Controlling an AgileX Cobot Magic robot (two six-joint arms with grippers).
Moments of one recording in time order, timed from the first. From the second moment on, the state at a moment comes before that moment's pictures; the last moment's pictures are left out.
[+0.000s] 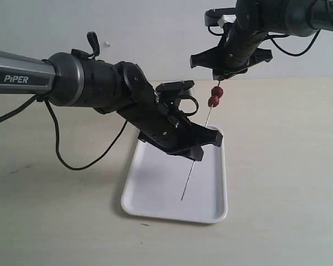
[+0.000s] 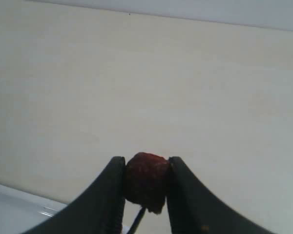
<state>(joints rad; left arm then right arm) -0.70 2.16 -1.50 -0.69 0.55 0.31 0.18 2.23 -1.87 -0.16 0.72 0.30</state>
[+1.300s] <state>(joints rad) -0.70 2.18 -1.50 -0.71 0.54 0.33 0.18 2.23 -1.87 -0.18 0.73 0.30</state>
